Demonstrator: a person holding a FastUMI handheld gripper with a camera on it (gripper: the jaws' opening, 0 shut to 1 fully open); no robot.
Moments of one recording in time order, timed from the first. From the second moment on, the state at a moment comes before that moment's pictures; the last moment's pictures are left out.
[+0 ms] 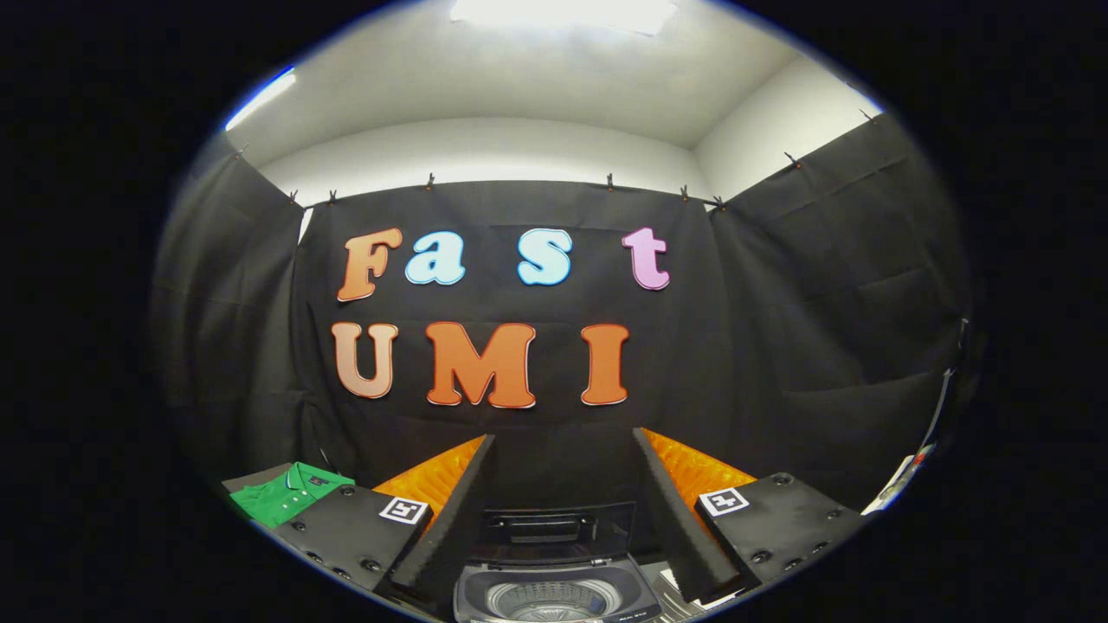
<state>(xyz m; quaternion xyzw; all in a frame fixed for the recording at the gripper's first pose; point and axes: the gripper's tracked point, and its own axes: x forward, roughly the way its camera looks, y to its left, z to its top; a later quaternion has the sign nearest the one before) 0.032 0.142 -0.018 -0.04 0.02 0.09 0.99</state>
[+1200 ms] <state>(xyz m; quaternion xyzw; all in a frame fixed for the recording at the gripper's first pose) -0.027 0.548 -0.191 0.01 0.20 0.39 0.90</state>
